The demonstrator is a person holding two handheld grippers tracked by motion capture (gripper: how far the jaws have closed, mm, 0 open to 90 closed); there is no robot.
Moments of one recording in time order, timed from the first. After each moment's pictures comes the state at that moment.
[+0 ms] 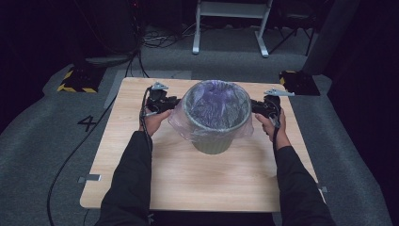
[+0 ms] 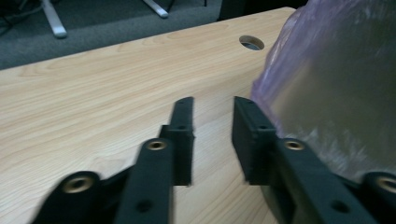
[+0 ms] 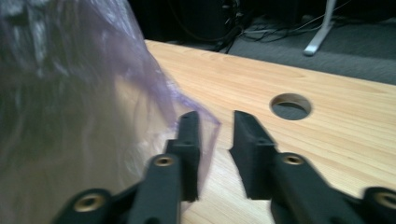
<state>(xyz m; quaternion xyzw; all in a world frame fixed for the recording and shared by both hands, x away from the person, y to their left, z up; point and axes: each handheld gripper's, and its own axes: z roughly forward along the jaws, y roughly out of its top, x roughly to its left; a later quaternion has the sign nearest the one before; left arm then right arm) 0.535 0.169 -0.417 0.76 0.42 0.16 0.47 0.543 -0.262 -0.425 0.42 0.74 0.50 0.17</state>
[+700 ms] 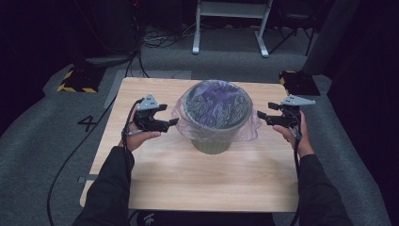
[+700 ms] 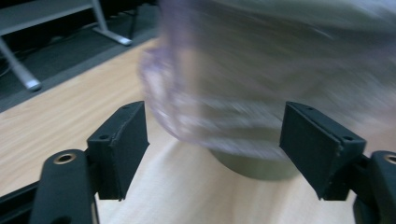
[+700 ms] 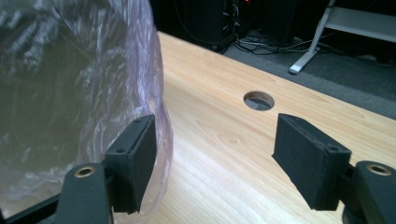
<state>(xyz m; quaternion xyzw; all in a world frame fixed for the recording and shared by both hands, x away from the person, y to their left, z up) 0.450 0.181 -0.398 0.82 0.27 0.17 0.48 0.495 -0.306 -0.404 0.35 0.78 0.48 0.23</state>
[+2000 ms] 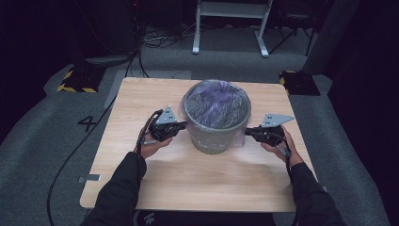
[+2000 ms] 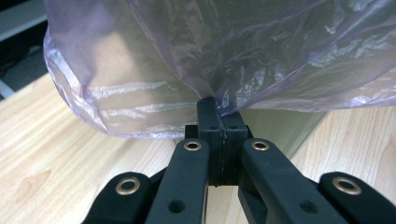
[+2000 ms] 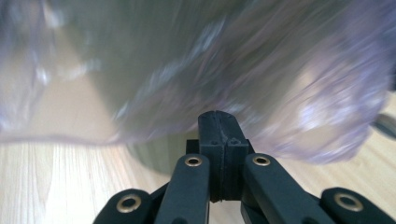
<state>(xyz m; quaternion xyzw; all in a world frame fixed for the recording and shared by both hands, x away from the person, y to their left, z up) 0.446 0.143 -0.426 0.84 0.22 0.18 0.46 0.453 -0.253 -0.429 0.18 0.85 0.47 0.16</state>
